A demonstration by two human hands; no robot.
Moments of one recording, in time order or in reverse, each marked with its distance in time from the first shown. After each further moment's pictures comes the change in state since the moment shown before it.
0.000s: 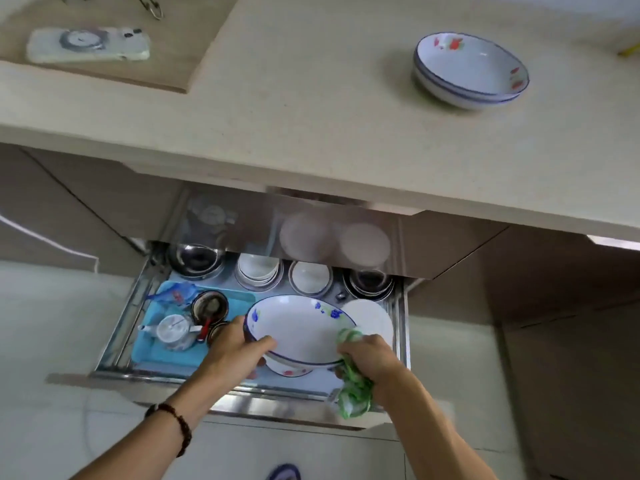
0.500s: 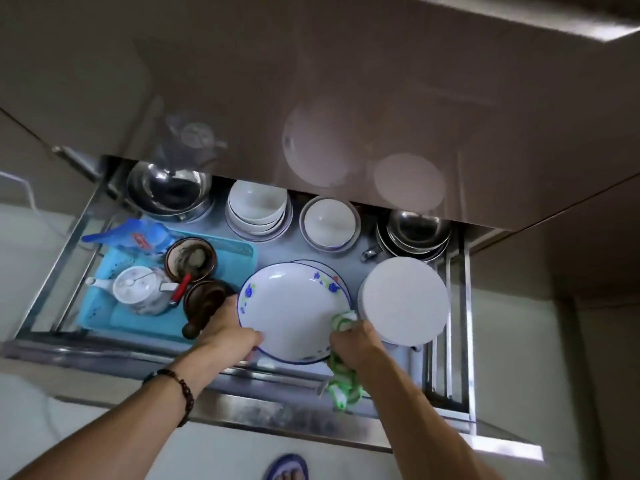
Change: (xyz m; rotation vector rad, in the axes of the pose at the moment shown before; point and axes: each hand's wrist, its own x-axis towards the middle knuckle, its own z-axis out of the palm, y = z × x) left_hand 0.159 -0.132 0.059 0.107 0.092 -0.145; right_hand 0.196 0.092 0.077 -0.316 0.031 0.037
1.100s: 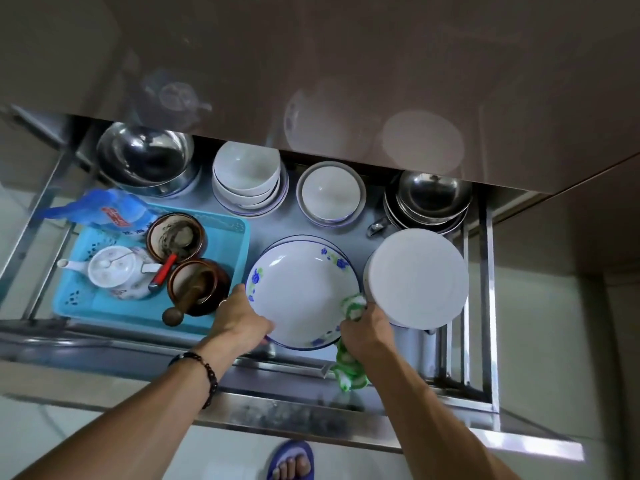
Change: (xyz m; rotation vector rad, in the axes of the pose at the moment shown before) left_hand 0.047 -0.024 0.045 0.104 0.029 -0.081; right_hand 0.043 0.029 0.013 -0.072 0.105 0.015
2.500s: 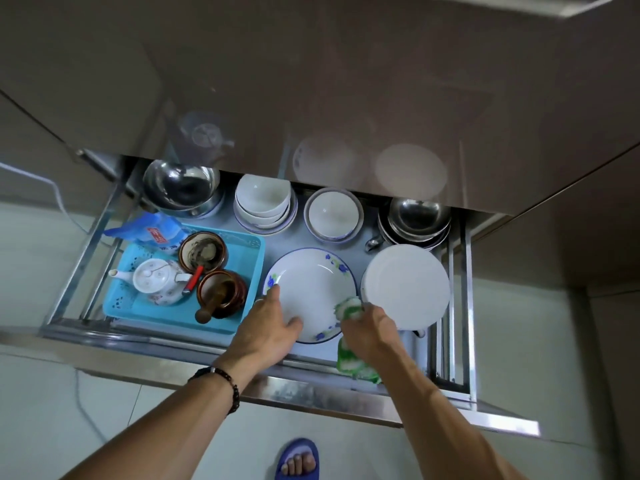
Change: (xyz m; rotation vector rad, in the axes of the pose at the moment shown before) left_hand -0.093 0.037 -0.026 0.272 -0.040 0.250; right_hand -0.073 -0.022 -0.040 -0.152 0.009 -0.183
